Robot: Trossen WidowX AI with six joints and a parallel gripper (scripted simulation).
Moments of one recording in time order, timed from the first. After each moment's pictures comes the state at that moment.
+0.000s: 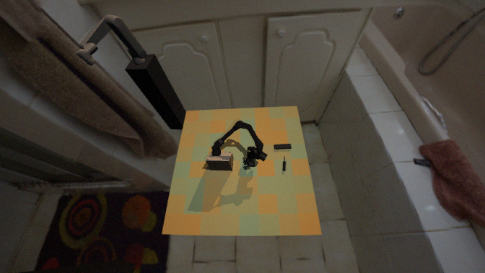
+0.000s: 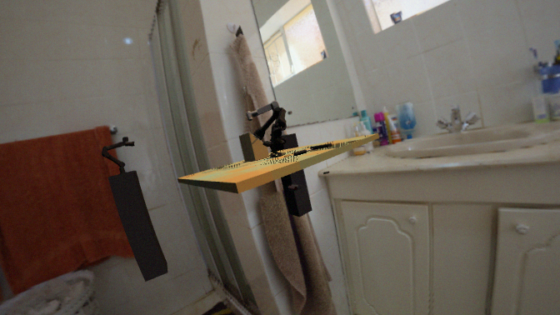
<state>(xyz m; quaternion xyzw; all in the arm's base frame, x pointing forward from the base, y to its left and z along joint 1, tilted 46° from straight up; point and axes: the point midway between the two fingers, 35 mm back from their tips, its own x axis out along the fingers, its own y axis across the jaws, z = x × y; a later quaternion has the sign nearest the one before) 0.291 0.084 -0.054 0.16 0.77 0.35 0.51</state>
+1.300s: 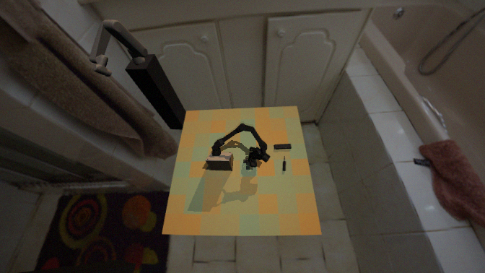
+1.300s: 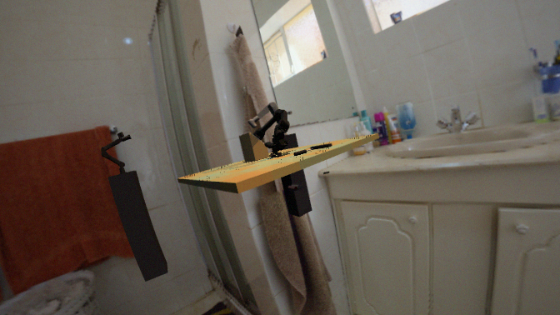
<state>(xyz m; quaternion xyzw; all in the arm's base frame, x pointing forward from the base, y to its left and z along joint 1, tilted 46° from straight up) 0.303 0.092 -0.058 0.14 0.79 0.37 0.47</state>
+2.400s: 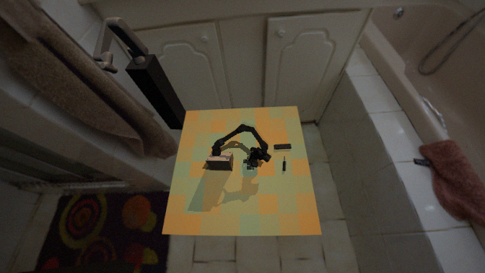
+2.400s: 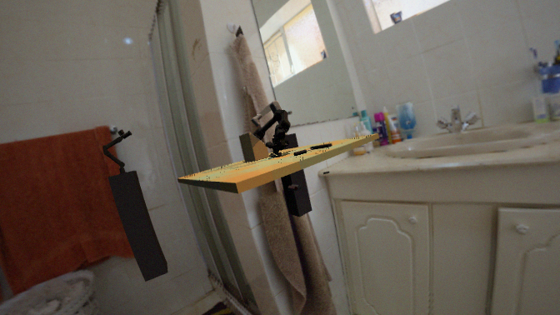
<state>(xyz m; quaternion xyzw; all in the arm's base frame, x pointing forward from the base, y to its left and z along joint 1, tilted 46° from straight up) 0.313 0.093 -0.060 0.14 0.79 0.36 0.47</state>
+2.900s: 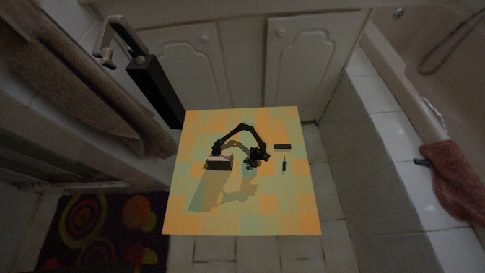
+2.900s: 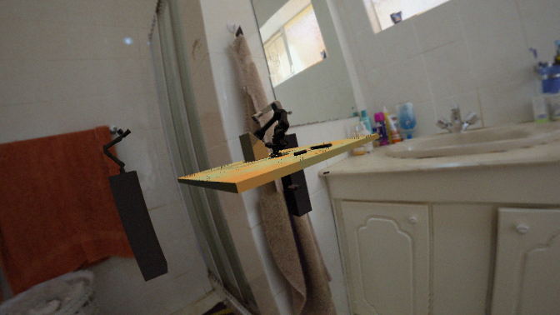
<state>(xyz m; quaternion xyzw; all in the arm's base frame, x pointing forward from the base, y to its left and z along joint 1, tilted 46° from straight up) 0.311 0.094 -0.063 0.15 0.78 0.35 0.50</state>
